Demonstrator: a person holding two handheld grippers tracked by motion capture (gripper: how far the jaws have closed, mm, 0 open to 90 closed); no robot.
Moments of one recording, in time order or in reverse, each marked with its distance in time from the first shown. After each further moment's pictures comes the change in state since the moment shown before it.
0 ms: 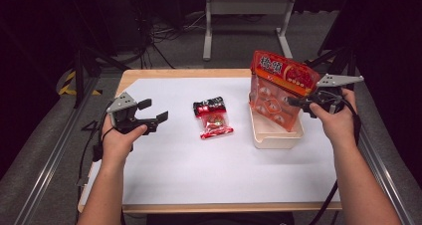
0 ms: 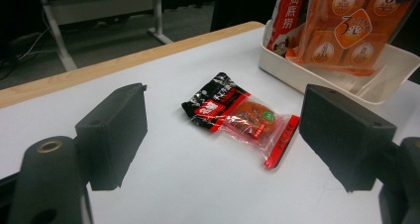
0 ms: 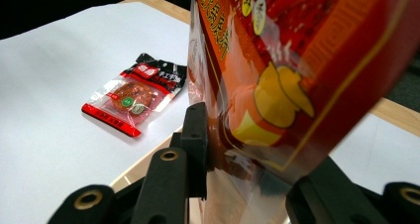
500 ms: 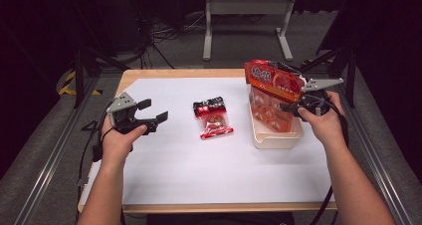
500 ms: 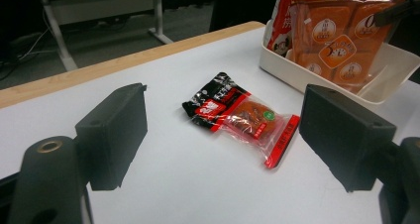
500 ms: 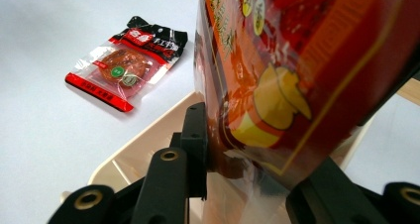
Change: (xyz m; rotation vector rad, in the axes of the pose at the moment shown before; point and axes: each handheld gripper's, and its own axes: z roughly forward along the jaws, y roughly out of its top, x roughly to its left) left arm 0.000 0.000 -0.001 -0.002 0.003 -0.001; right arm 0.007 -0.007 0.029 0.118 -0.009 -0.027
